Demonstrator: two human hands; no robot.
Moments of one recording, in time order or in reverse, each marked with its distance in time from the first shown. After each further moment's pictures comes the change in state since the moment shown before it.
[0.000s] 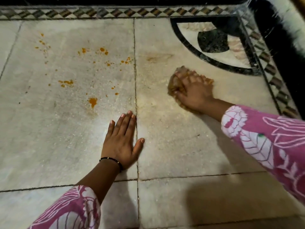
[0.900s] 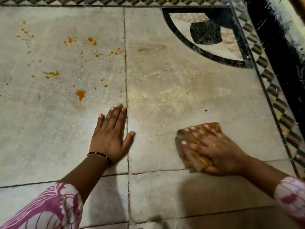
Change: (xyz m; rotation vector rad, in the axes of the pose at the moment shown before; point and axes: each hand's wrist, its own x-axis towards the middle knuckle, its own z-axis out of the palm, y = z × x) left_hand 0.000 -0.002 0.003 -0.015 0.012 0.004; right_hand -0.187 0.048 0.034 -0.079 -0.092 -0.623
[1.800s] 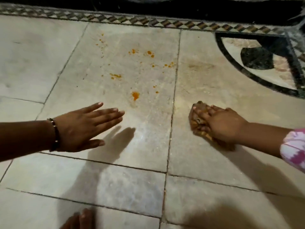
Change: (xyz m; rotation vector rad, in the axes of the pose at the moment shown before) left_hand -0.057 -0.154 -0.145 0.457 -0.188 0.558; right_hand 0.156 -0.011 -0.083 -0.134 -0.349 0.232
